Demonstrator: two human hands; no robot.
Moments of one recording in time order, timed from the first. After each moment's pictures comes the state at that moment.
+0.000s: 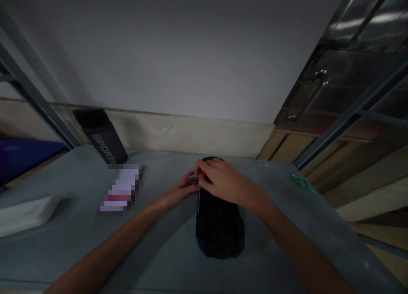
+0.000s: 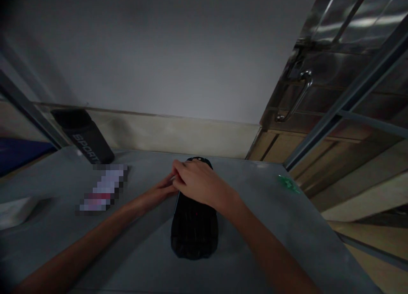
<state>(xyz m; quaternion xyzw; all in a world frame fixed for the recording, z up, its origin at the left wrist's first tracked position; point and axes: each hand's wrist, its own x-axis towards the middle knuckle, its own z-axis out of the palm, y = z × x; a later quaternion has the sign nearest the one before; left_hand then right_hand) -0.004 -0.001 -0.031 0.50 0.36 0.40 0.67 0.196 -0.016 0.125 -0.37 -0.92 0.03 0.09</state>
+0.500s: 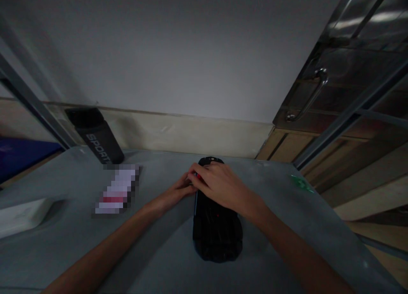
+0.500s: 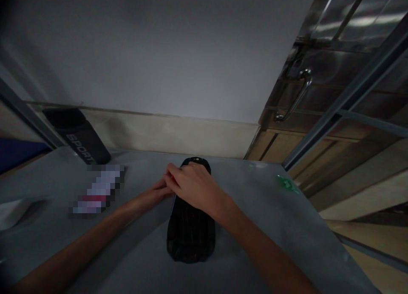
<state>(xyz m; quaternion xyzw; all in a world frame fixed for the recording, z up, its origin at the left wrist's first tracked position) -0.003 -0.001 -0.030 0.52 0.37 0.41 0.66 0.192 -0.020 0.116 -0.39 -0.92 0.02 0.11</state>
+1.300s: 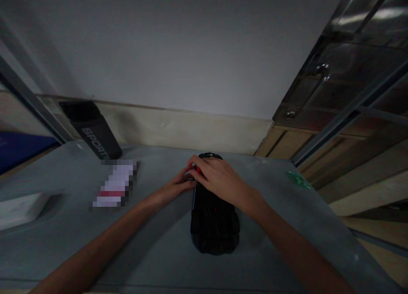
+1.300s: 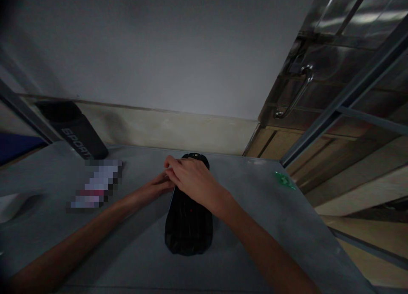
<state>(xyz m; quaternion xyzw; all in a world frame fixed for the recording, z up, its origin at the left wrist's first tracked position) -0.002 -0.003 -0.024 0.49 0.36 0.41 0.68 0.198 -0.015 0.112 -0.38 -0.91 0.06 0.15</state>
